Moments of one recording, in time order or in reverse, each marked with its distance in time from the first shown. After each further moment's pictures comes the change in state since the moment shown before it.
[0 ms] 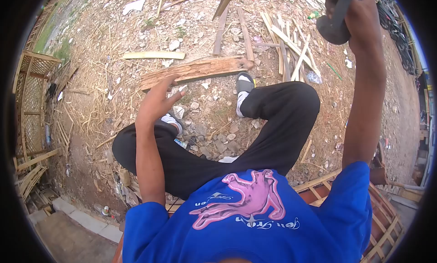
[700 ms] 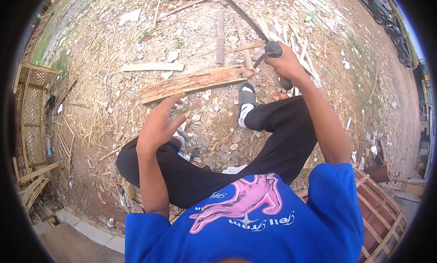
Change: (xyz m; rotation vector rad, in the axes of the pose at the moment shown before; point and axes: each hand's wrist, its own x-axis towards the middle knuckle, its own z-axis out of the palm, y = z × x) left_hand -0.009 0.025 -0.018 -0.067 0.020 0.106; right_hand -0.054 0.152 0.103 -0.146 -0.160 0.598
